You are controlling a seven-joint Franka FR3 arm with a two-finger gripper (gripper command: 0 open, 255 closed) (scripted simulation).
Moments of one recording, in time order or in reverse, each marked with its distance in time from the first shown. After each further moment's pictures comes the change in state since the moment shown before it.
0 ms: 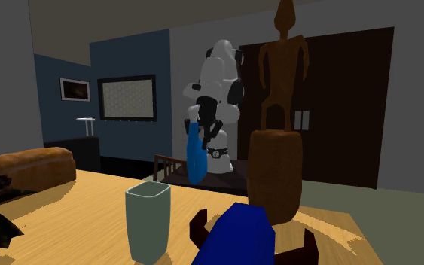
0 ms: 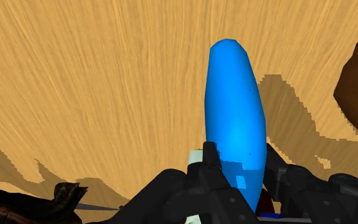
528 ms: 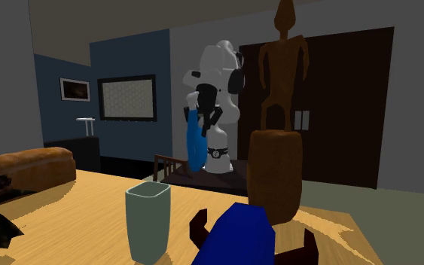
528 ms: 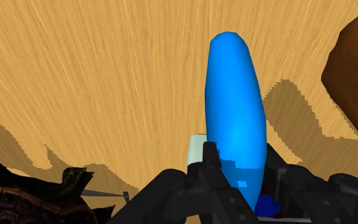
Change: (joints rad) arm 0.028 -0.083 -0.033 0.052 0.027 -0.135 -0.033
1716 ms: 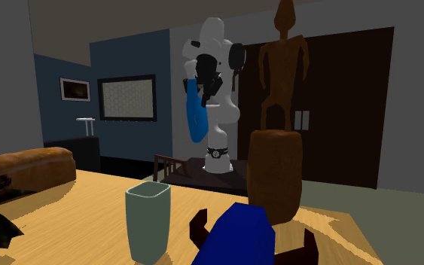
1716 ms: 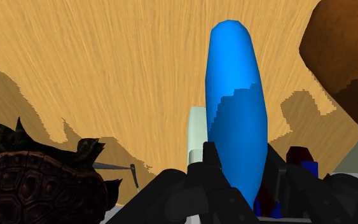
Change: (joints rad) arm 0.016 -0.103 -0.037 0.176 0.016 -0.279 -0.034
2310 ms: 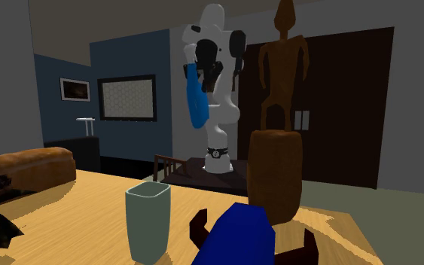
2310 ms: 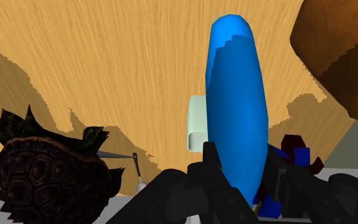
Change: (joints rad) arm 0.000 -0.017 -0.009 0.107 0.000 -0.123 -0.007
